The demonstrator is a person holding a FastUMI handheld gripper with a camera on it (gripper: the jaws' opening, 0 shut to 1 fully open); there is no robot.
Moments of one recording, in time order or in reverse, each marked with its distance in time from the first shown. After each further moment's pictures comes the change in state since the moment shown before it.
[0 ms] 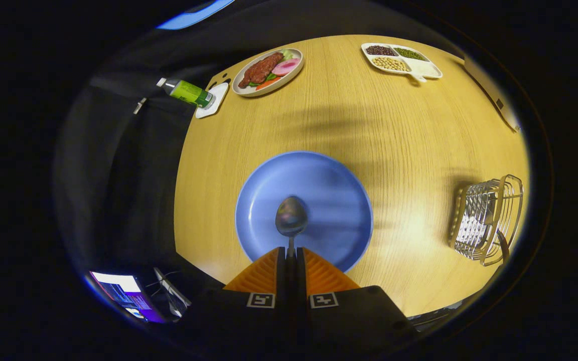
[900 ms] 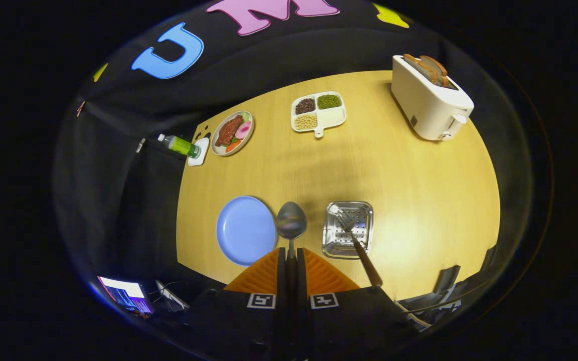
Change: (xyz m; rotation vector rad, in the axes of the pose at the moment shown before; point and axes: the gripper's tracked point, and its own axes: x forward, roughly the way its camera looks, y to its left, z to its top) arm -0.187 -0.133 0.029 0.042 -0.152 -0.107
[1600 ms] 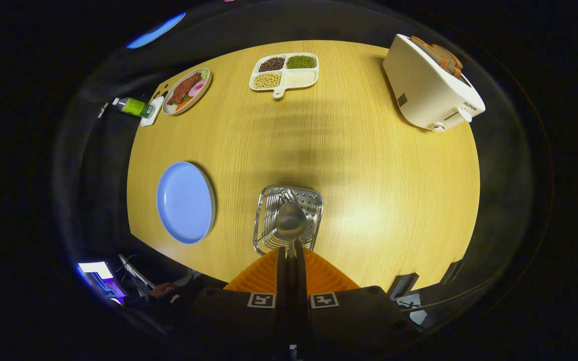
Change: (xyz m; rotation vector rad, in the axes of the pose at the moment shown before) arm 0.054 -0.072 -0.009 -0.116 0.258 -0.193
